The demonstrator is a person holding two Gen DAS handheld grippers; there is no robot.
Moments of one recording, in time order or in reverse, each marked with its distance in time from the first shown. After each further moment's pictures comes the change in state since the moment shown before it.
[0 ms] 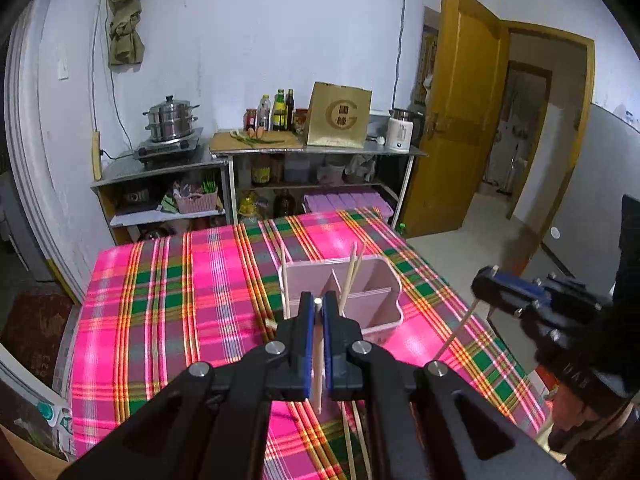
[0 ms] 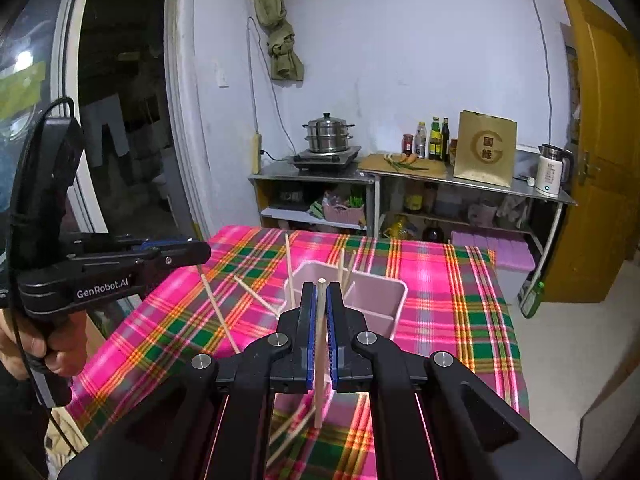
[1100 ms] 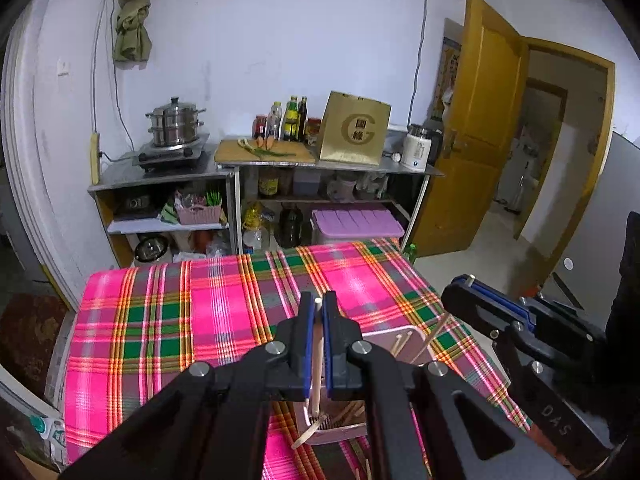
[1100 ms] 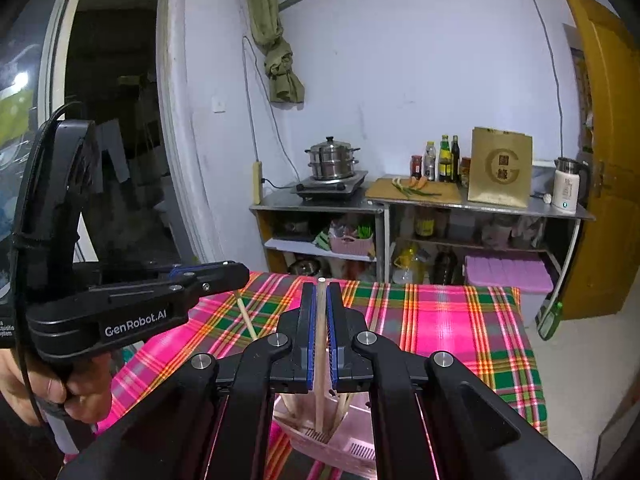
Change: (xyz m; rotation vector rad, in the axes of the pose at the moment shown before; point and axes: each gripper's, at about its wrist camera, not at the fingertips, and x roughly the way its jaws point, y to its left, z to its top) left arm 0.066 0.027 0.053 -0.055 -0.011 0.007; right arm 0.077 -0.010 0.051 0.035 -0.068 0.028
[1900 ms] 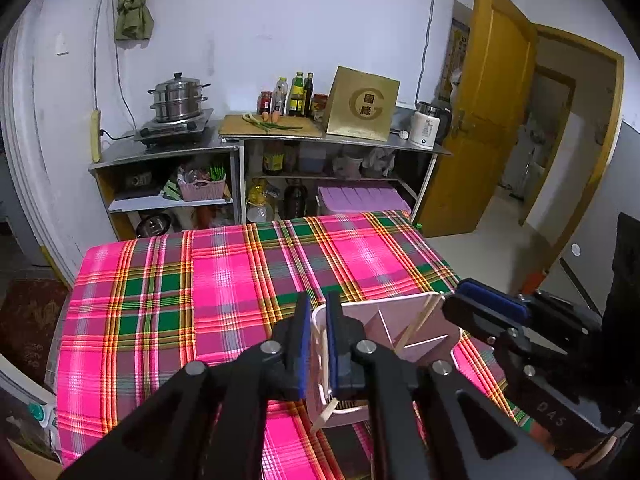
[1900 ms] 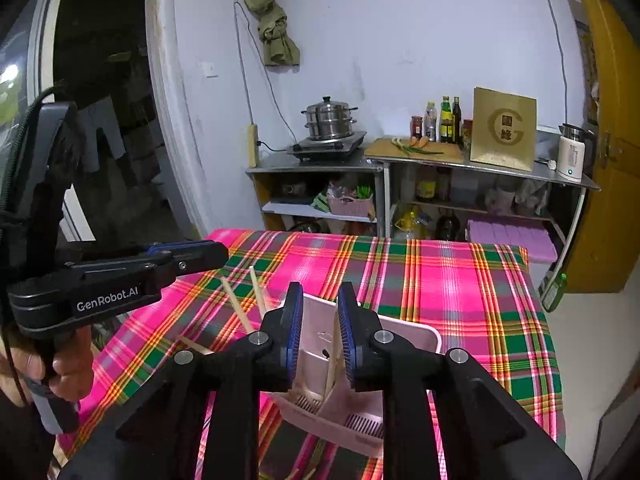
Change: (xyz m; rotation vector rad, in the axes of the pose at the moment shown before) left arm 0.019 0.014 -0.025 -0.010 0.061 0.011; right arm 0.018 -0.012 -0.031 0.011 0.112 0.009
